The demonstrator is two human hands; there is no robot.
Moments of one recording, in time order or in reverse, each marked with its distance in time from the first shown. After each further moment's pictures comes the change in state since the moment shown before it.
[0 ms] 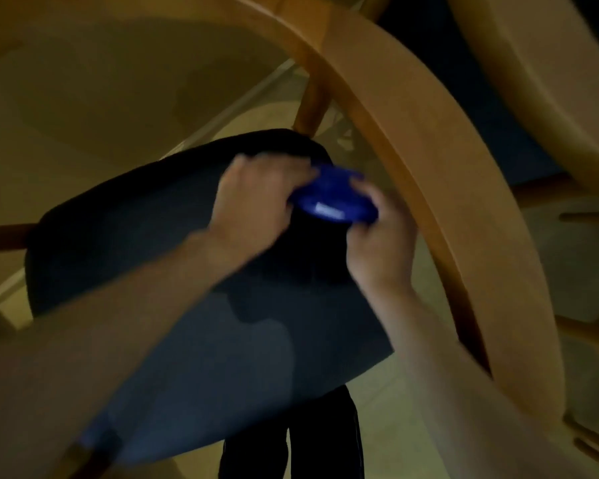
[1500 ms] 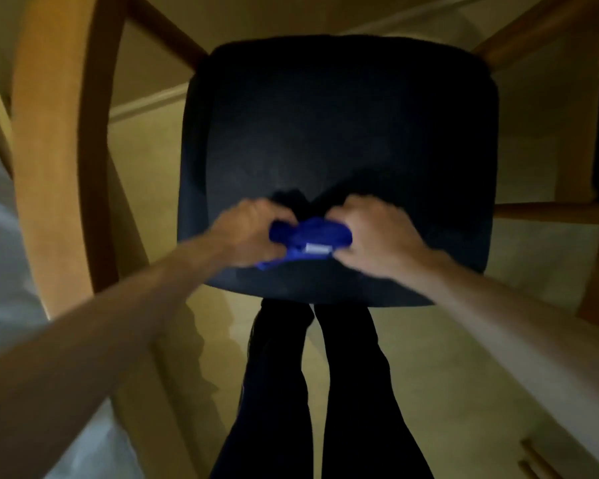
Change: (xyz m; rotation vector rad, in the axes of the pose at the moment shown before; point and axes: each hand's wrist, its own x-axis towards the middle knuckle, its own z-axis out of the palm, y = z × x) left_hand -0.254 -0.041 -0.009 -0.445 -0.494 -0.540; right_hand -0.104 -0.016 0.080 -0.840 -0.914 -0.805
